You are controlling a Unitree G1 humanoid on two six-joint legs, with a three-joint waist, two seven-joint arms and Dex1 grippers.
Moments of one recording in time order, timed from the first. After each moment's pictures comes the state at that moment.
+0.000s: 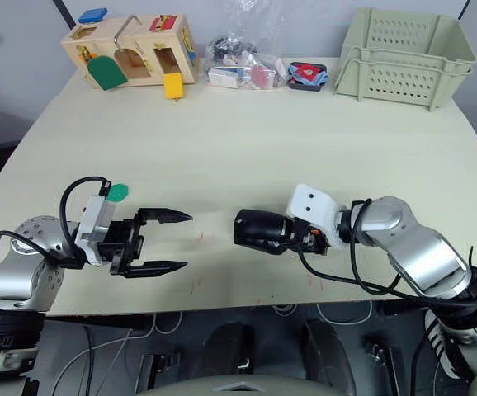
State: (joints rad) left arm -0.16 0.81 0.13 -0.03 -0.57 0.09 -1.52; right arm -0.55 -0.71 0.38 -0.58 0.29 1.02 0.85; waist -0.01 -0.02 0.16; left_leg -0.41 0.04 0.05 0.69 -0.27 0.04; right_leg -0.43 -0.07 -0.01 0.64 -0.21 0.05
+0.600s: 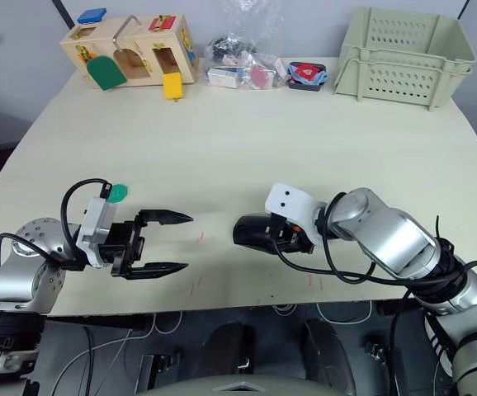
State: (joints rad) left arm -0.15 0.81 0.13 -0.03 -0.57 0.08 -1.51; right arm -0.74 -0.64 0.52 -0.55 0.32 1.31 0.74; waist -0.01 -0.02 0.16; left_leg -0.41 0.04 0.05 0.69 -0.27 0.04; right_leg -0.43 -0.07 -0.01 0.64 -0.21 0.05
